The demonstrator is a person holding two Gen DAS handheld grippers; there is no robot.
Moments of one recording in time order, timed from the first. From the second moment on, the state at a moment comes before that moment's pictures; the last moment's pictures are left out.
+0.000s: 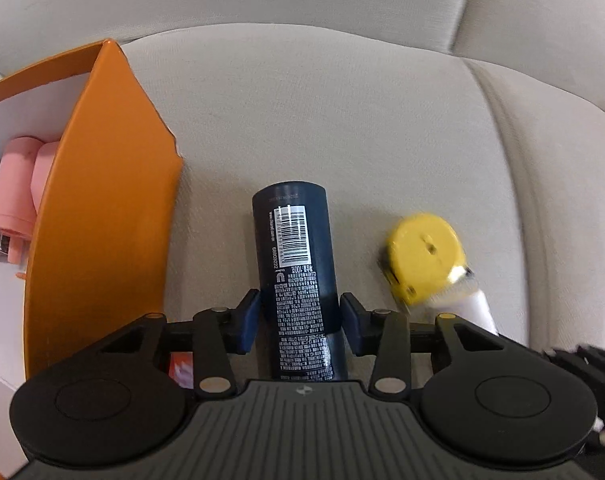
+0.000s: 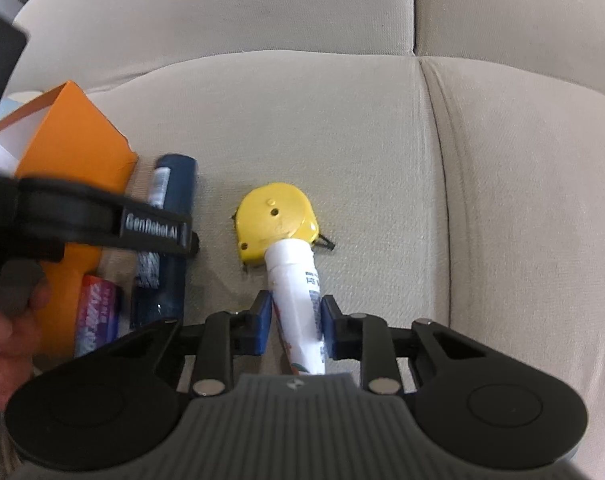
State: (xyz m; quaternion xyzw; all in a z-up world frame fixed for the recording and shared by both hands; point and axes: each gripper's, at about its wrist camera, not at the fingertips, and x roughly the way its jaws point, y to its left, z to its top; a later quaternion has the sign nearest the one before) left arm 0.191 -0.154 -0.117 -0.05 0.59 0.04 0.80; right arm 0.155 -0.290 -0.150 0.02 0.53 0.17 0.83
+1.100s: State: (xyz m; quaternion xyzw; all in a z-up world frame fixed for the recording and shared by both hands) left arm 0.080 -0.008 0.052 -0.12 0.44 -0.05 0.89; right arm 0.060 -0.178 0.012 0.00 0.39 0.28 0.88
